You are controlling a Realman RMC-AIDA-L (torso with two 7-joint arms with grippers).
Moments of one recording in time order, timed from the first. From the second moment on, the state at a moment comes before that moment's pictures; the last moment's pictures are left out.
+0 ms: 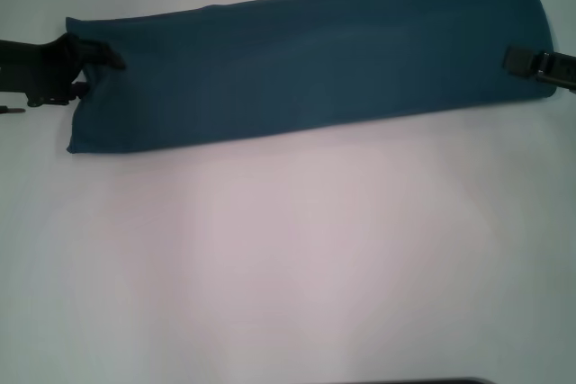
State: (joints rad) left arm -0.68 -2.00 -2.42 -0.65 -0.70 1.12 -2.83; right arm 0.40 1.96 -0.45 -0.58 -1.97 -1.72 1.91
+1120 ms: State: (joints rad) left arm -0.67 -2.02 -2.42 -0.69 -0.65 1.13 -2.86; right arm 0.40 1.96 -0.45 -0.58 -1.97 -1.72 1.91
